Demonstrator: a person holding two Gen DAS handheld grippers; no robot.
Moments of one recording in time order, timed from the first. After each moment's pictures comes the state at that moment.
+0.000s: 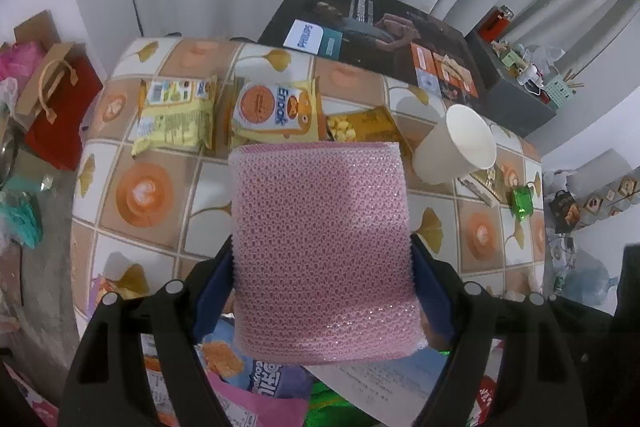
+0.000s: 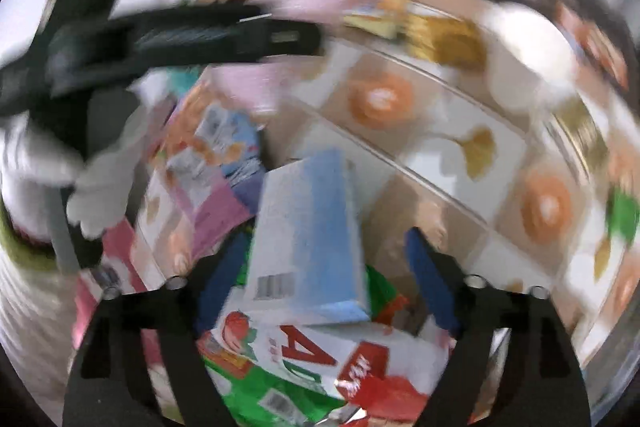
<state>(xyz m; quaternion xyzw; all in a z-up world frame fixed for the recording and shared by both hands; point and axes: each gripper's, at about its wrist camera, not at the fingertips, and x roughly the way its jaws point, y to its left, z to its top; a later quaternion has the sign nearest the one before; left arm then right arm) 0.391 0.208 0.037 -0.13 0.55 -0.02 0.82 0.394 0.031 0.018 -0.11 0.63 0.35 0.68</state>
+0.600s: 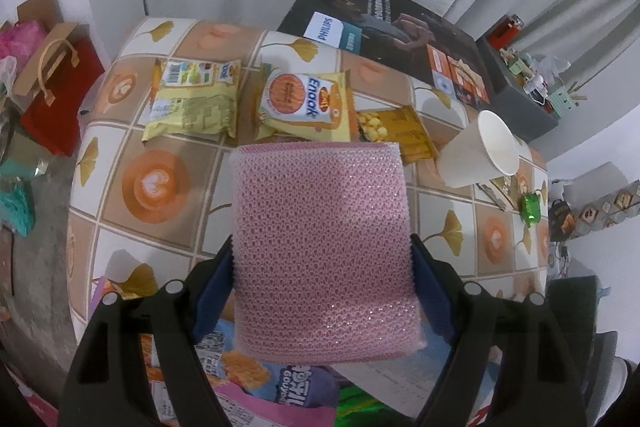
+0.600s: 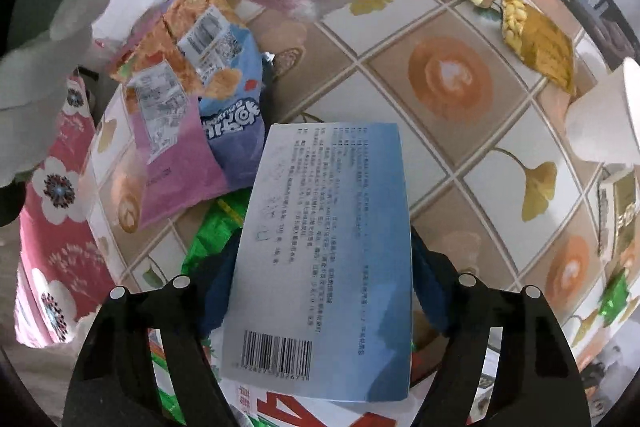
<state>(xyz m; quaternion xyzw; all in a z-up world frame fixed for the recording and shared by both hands) 0.393 0.240 0.017 -0.15 0.56 -0.02 0.82 0.394 0.075 -0.041 -0.21 0.66 0.36 0.62</state>
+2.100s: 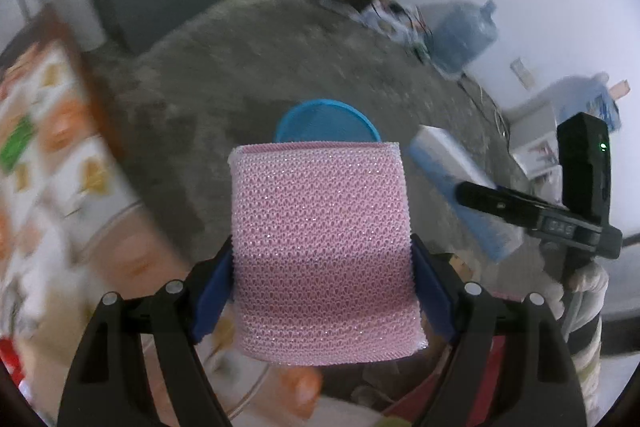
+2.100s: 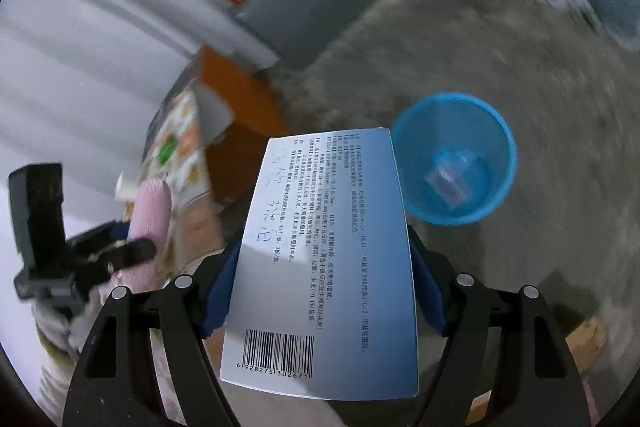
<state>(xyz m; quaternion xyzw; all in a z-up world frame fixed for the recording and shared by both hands) 0.229 -0.373 0.006 0.14 0.59 -0.40 0.68 0.085 -0.559 -0.023 0.40 0.50 -0.10 0.76</state>
